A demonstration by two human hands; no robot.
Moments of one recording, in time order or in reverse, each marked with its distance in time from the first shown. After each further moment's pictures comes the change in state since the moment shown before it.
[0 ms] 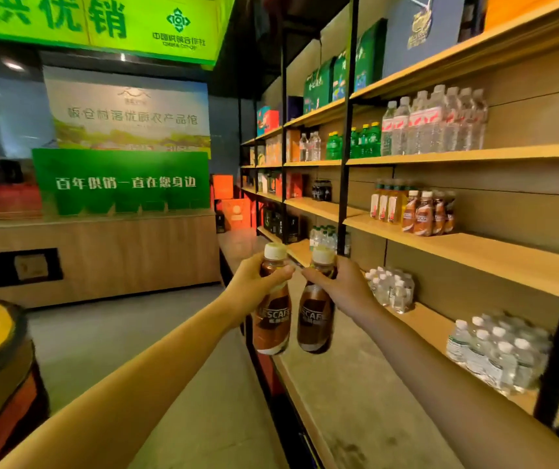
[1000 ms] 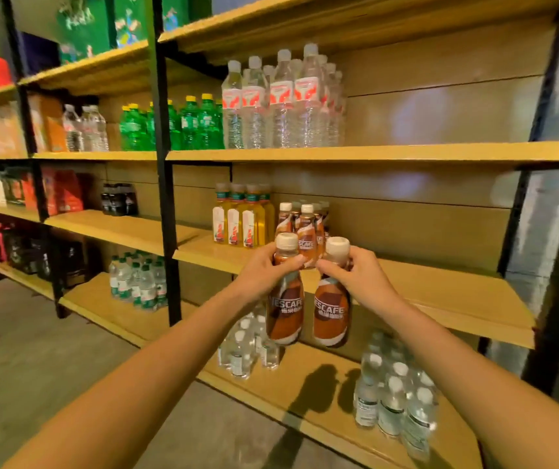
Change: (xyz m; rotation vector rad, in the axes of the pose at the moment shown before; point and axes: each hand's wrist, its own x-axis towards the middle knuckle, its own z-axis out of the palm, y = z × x) left_hand 0.495 -0.128 0.222 -0.297 -0.690 0.220; right_hand 0.316 0.236 -0.172 -0.371 0.551 0.180
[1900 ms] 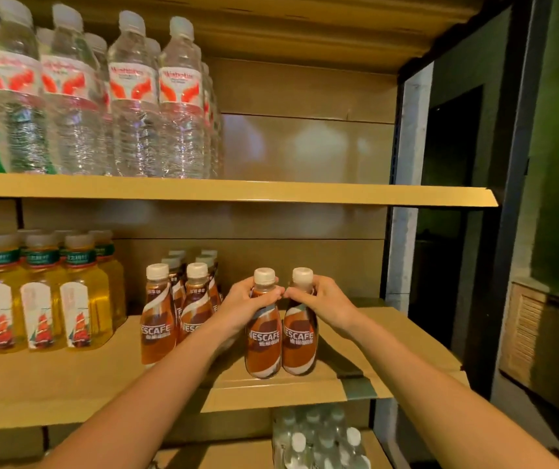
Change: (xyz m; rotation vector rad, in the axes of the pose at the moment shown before) left_hand 0.247 -0.077 0.069 -0.336 -0.481 0.022; right_hand 0.143 0.093 -0.057 -0.166 0.258 0.299
